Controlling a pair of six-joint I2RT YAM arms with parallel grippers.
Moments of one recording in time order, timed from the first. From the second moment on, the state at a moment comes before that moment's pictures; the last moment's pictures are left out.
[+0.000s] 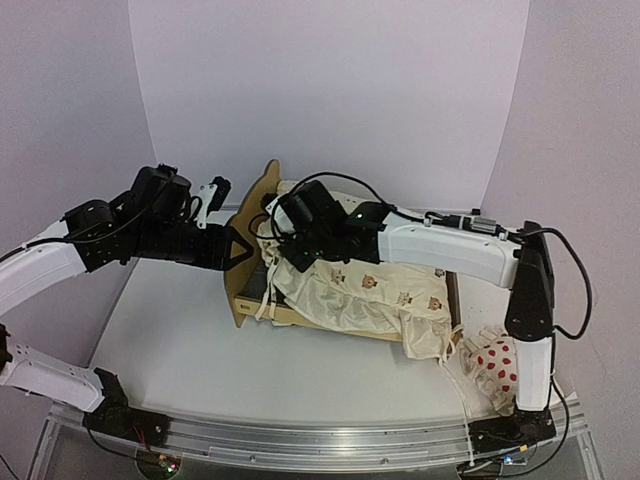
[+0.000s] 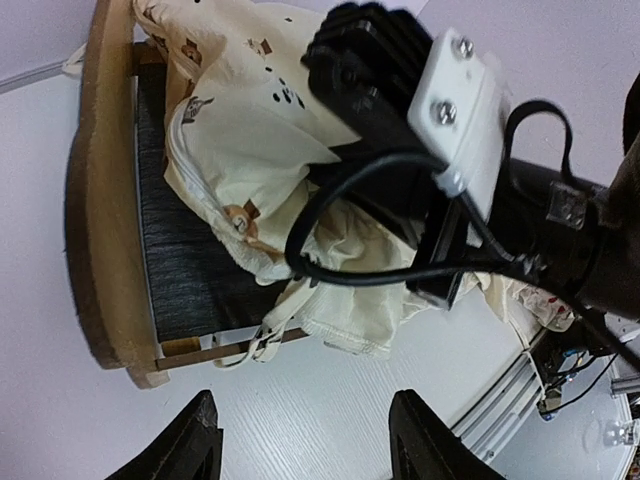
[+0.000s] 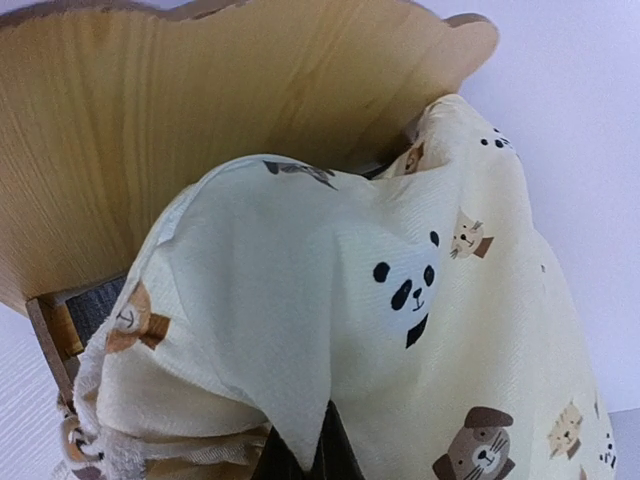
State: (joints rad) left arm -0.85 1.15 1.18 -0.65 0.01 -0.47; right arm 1.04 2.07 1.89 -0.50 0.48 -0.14
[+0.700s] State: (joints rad) left arm -1.02 1.42 1.16 -0.59 -0.15 -0.47; right arm 0.97 1.89 1.67 -0.48 0.51 -0.12
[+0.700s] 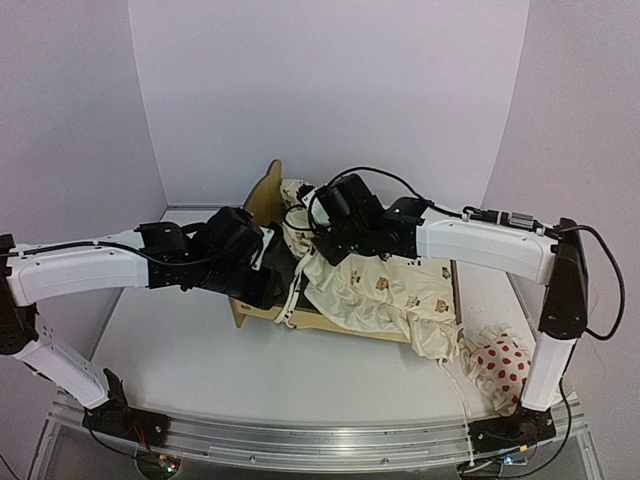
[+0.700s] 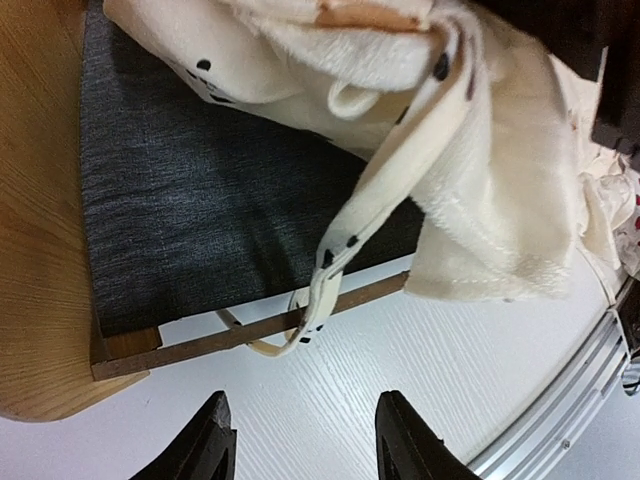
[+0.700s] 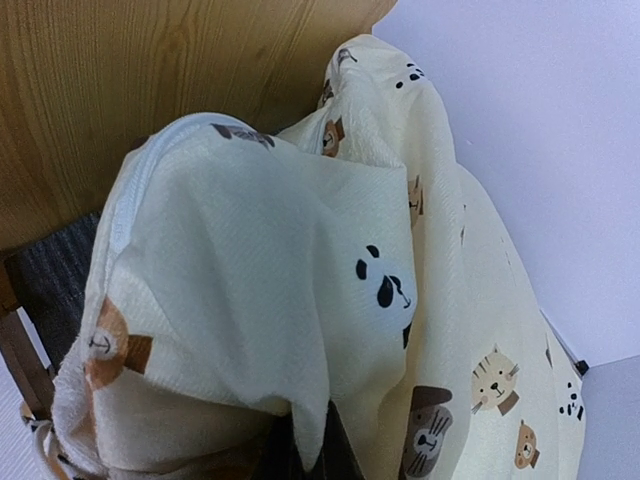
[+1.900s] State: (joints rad) left arm -1.02 1.64 1.15 -0.44 -0.16 -0.41; right arm 0.95 1.85 1.60 -0.46 0.52 -0.08
